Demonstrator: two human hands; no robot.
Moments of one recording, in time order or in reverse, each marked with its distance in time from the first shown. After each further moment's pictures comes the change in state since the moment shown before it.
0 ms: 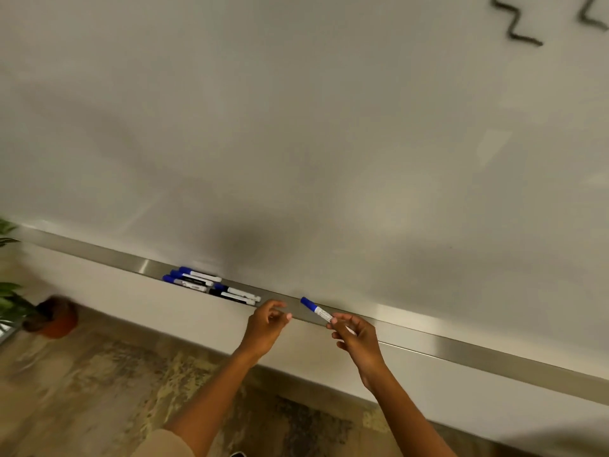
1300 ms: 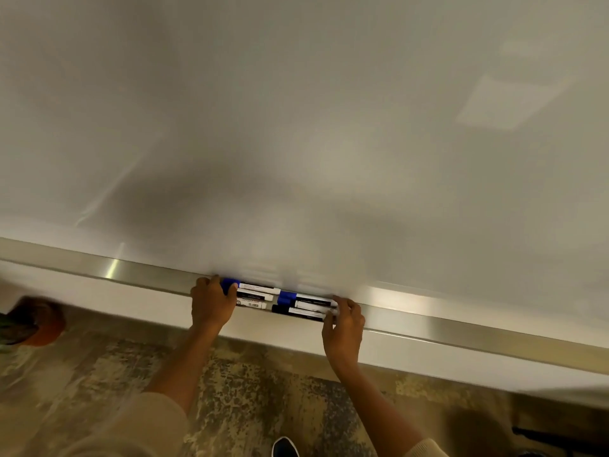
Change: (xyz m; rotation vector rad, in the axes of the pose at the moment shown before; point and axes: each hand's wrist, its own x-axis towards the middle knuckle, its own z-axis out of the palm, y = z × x) left_hand 0.183 -0.128 -0.261 0.695 0.250 -0.108; right_hand 0.122 0.074 0.264 -0.649 0.465 -0.141
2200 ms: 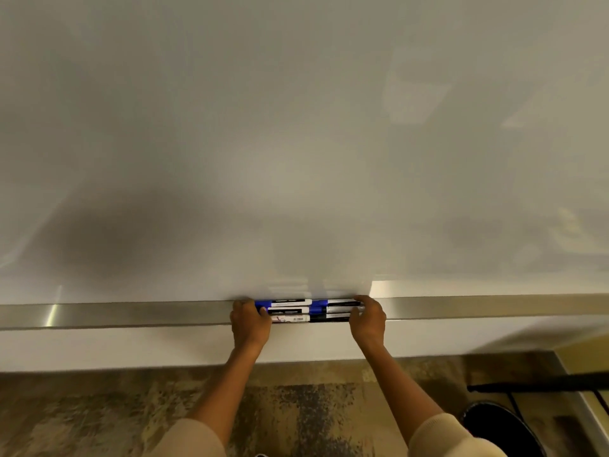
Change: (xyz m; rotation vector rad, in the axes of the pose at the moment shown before) left_hand -0.108 0.158 0.090 -0.210 -0.153 0.097; right_hand 0.045 0.089 -0.156 0.043 0.077 0.317
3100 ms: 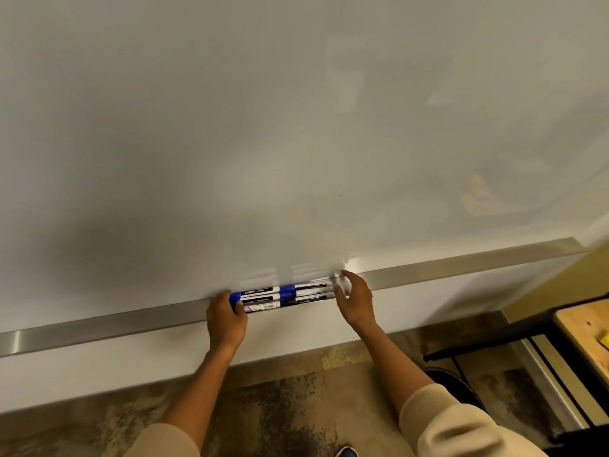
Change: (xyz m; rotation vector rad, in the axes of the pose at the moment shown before) left_hand -0.093 0.117 0.103 -0.028 0.024 0.160; right_hand 0.061 0.109 -0.177 0.089 -0.049 -0.140
